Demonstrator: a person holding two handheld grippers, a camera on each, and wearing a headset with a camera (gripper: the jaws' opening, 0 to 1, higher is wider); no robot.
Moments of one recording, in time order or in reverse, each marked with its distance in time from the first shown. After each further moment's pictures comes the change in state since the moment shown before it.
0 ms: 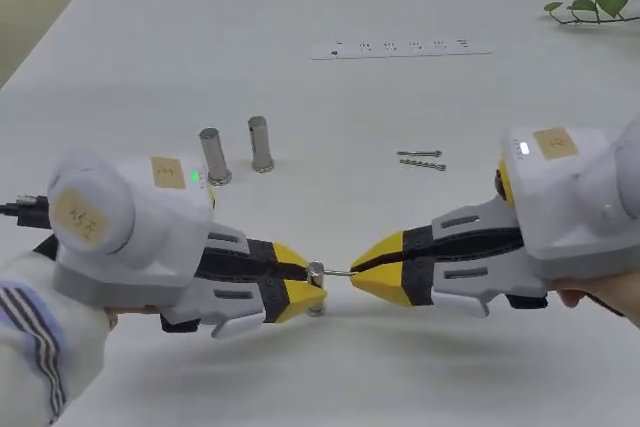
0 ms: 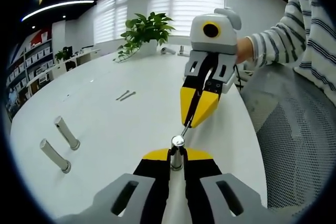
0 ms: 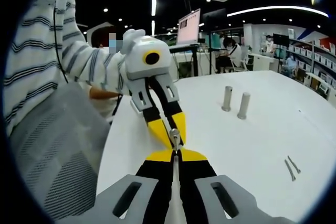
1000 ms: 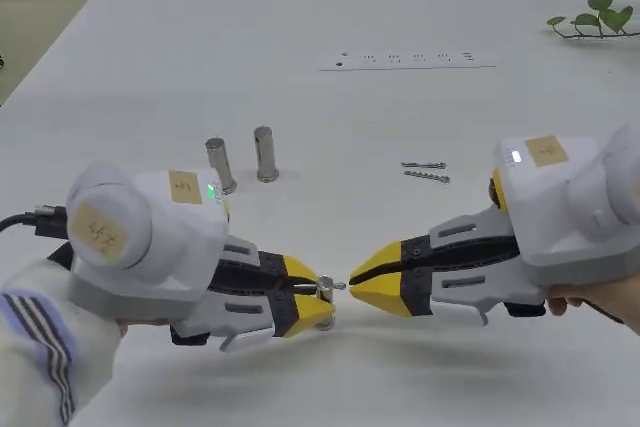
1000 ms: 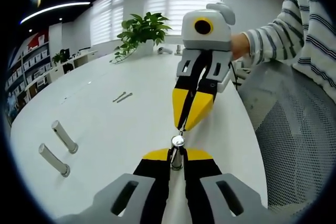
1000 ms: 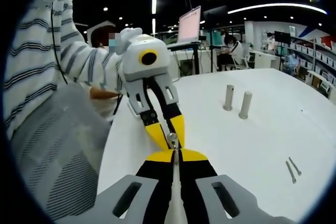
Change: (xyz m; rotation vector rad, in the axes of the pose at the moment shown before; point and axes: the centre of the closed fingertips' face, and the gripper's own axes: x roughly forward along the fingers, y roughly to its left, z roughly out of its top) left arm 0.005 -0.002 0.000 0.026 0.008 -0.013; right arm 0.001 -0.003 0.004 0.006 0.019 0.010
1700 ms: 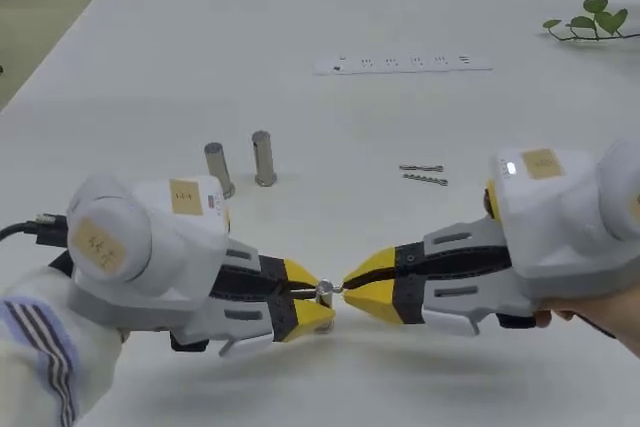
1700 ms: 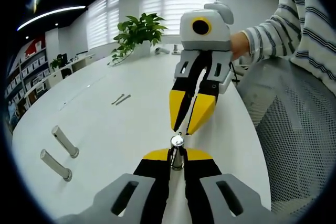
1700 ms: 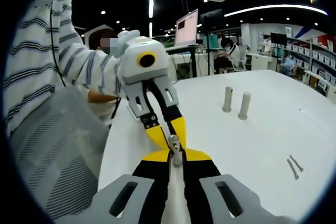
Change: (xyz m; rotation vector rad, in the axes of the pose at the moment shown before) left arm 0.000 -0.002 0.000 0.046 0.004 -0.003; right arm -0.004 0.006 -0.002 0.015 -0.043 -0.028
